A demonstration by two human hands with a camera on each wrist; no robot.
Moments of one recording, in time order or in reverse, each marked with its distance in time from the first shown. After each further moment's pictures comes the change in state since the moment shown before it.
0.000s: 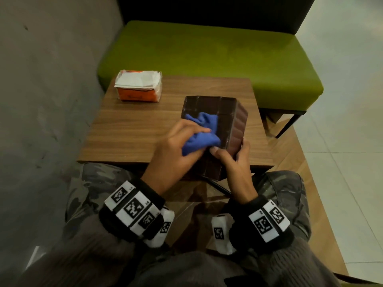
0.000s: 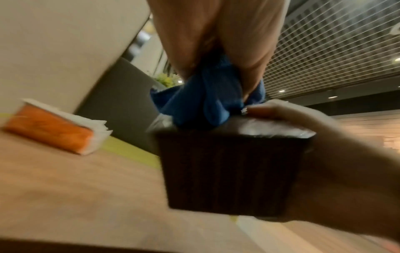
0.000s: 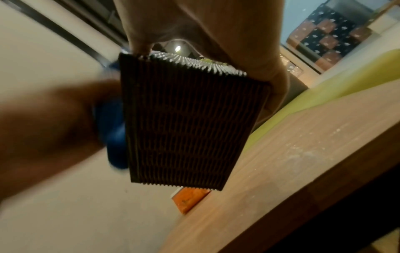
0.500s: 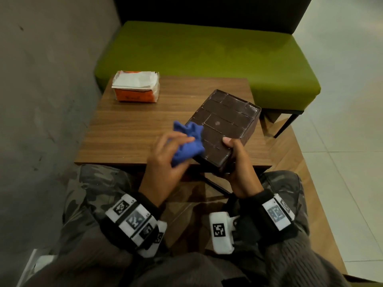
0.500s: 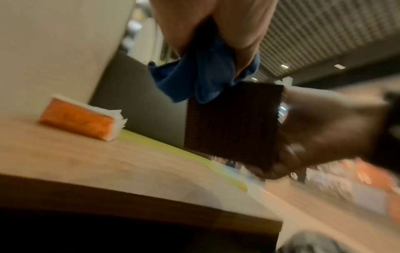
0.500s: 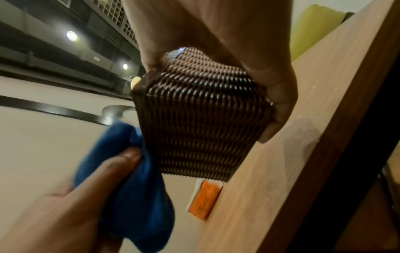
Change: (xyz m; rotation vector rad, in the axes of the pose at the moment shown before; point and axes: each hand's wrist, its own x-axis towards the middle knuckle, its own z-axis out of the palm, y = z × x) left_hand -0.026 -0.022 0.011 0.148 0.127 -0.008; right_hand 0.019 0.001 -0.007 0.175 0.014 0.386
